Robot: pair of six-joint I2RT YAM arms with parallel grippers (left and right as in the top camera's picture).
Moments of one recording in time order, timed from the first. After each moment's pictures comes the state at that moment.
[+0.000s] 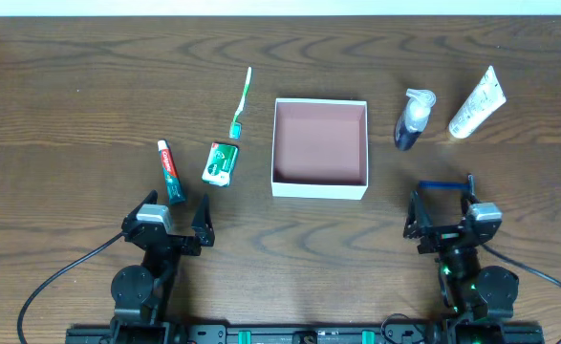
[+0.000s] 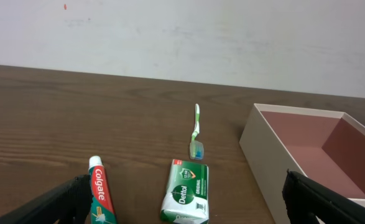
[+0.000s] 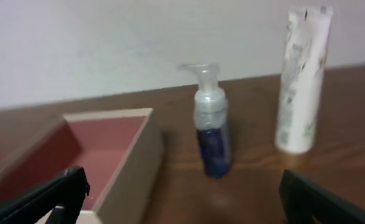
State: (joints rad) left arm -0.08 0.01 0.02 -0.11 0.09 -0.17; right arm -0.02 0.02 0.01 -0.06 -0.18 0.27
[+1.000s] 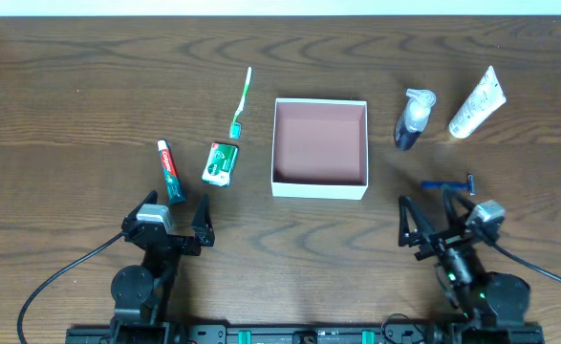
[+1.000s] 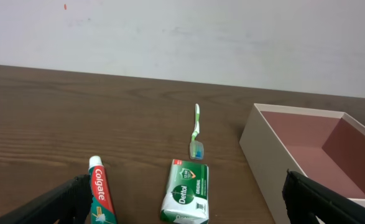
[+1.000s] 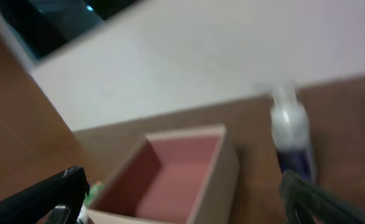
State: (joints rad) left arm -0.08 0.01 0.02 -0.11 0.09 -0.17; right arm -0.02 0.03 0.11 -0.01 -0.40 0.45
